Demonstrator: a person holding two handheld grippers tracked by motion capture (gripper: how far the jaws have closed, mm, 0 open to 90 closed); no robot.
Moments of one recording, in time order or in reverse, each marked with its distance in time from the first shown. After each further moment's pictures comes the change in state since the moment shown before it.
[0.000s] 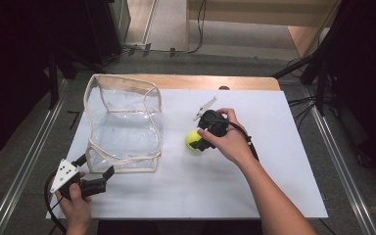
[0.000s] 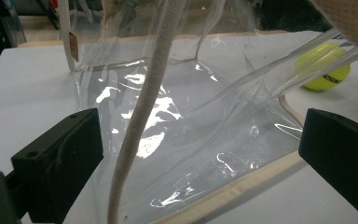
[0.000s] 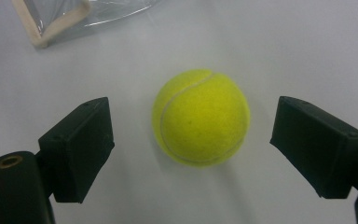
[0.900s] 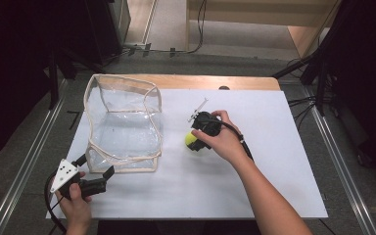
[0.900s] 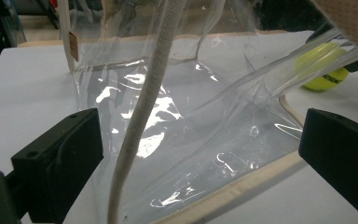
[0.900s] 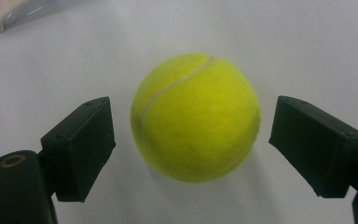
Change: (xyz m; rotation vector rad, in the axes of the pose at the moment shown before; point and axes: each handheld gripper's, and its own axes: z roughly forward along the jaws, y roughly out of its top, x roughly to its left) left arm 0.000 0.000 0.000 0.001 -0.001 -0.001; right arm -0.007 0.006 0.031 0.117 0.007 0.044
